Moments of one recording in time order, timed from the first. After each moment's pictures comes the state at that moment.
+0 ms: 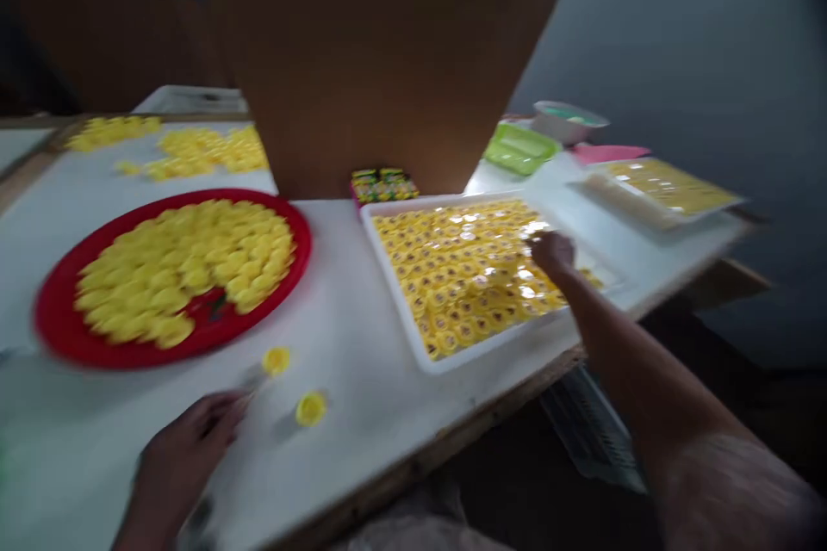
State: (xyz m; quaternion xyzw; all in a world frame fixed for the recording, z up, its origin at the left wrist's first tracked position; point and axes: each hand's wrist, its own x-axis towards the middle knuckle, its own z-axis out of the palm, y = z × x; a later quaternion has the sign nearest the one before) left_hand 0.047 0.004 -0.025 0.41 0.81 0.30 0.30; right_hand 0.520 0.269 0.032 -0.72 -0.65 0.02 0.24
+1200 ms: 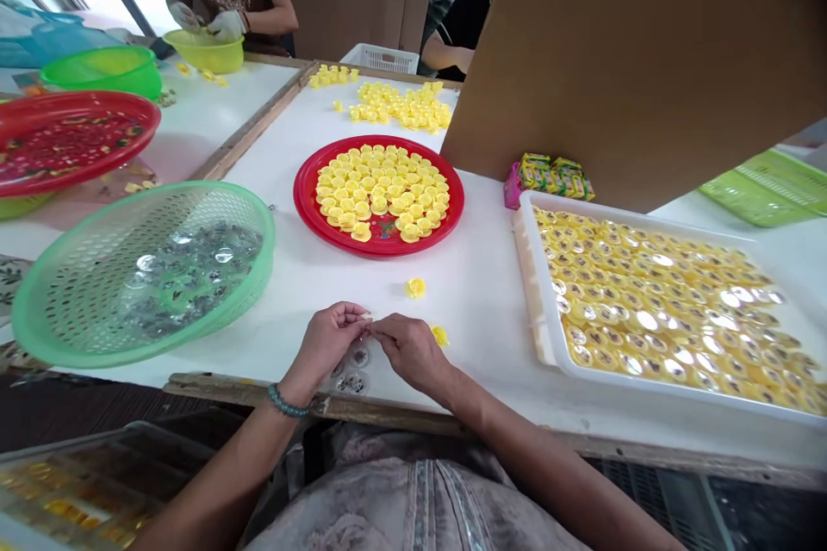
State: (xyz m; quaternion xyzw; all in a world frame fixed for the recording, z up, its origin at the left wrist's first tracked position) left_hand 0.012 -0.045 -0.046 0.21 0.67 0.55 0.46; right_hand 0.154 0.036 -0.046 -0.22 -0.88 0.39 0.15
